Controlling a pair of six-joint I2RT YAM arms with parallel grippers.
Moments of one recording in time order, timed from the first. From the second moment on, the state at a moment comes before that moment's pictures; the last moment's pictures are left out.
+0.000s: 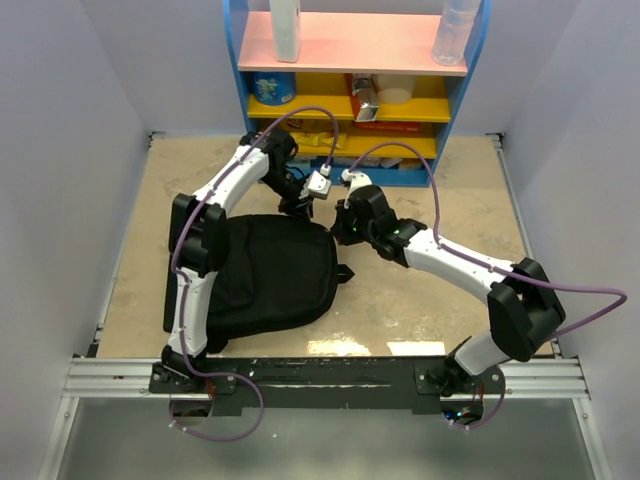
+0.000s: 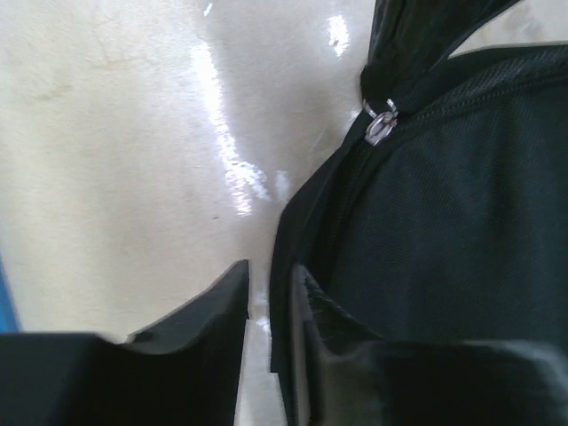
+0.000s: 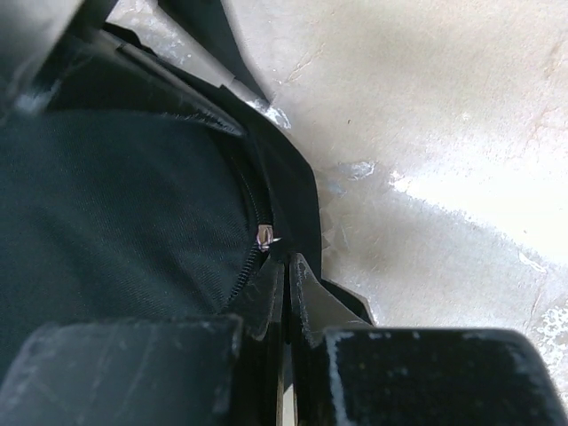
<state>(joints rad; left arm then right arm) -0.38 2.25 2.06 -1.26 0.80 1.40 0.69 1.53 1.05 -0.14 0.06 0.42</state>
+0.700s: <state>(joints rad) -0.33 2.23 2.01 -0.97 0.73 1.14 0.69 1.46 0.97 -0.11 0.10 0.44</state>
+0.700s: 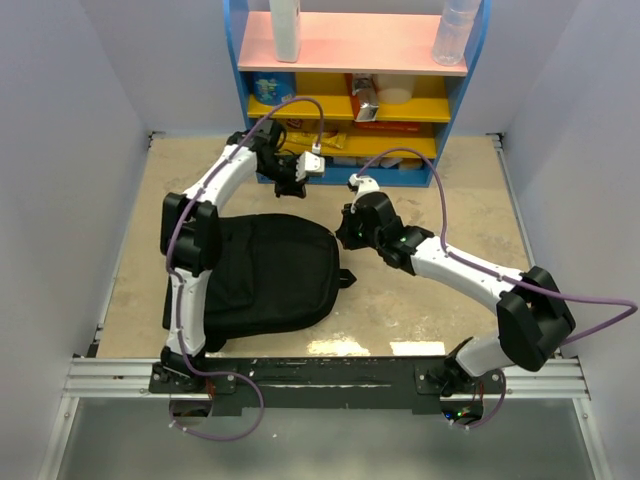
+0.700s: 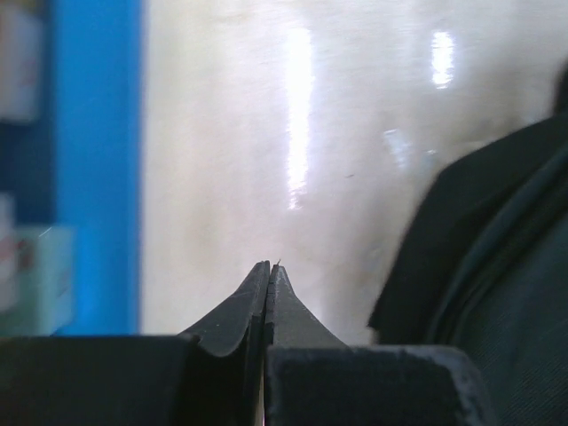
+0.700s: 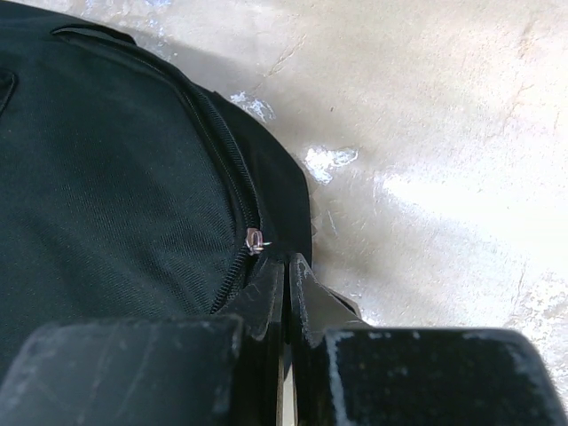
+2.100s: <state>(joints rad) -0.45 2.27 2.08 -1.32 0.83 1.41 0.70 1.46 0.96 -0.09 0.11 0.43</state>
